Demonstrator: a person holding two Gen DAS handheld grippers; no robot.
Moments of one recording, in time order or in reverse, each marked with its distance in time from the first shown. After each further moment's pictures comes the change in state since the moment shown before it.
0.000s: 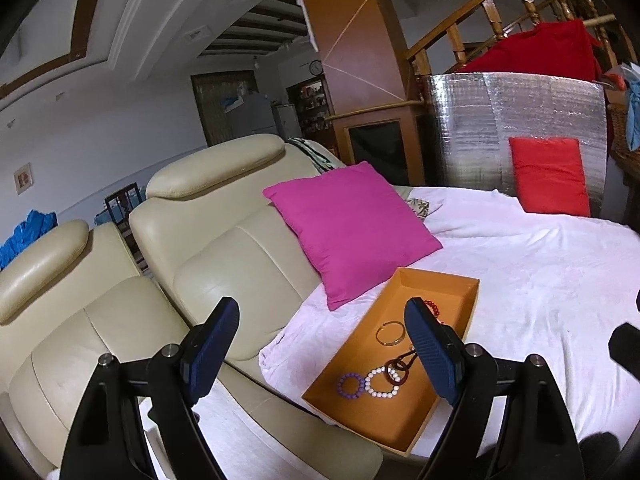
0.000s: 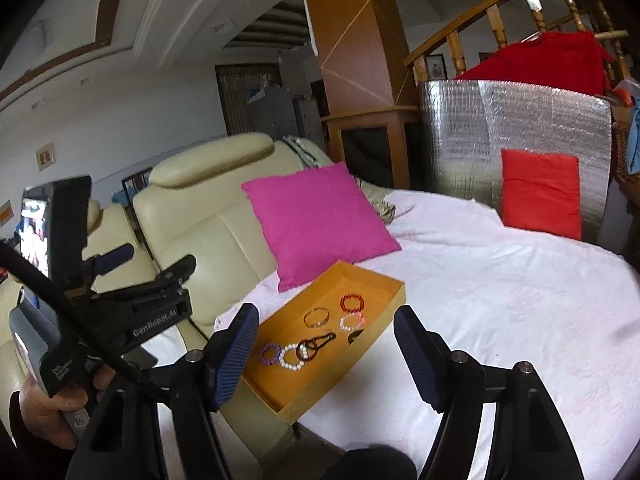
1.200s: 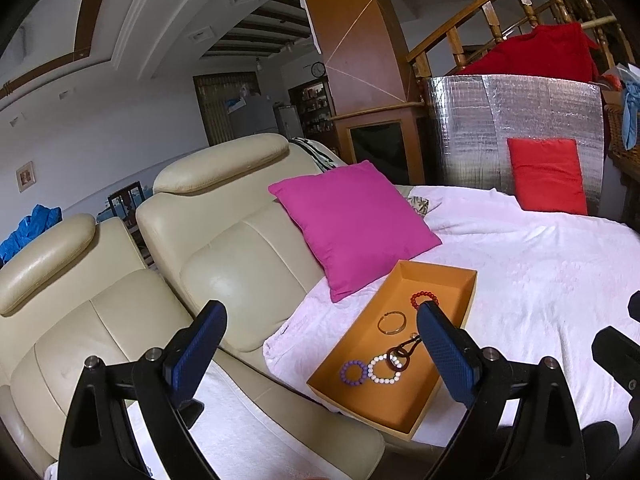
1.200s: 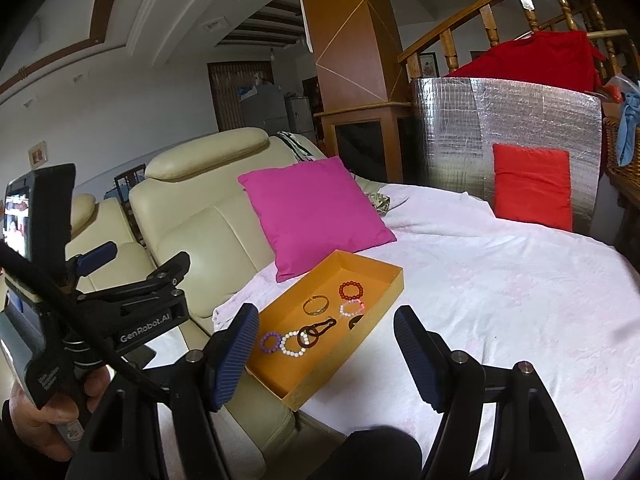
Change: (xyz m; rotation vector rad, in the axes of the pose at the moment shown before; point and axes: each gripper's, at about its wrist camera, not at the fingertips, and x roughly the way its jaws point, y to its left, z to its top) left arm -0.023 0.011 -0.016 0.001 -0.011 -0.002; right arm -0.013 0.013 -0.019 0.012 -0.005 -0.038
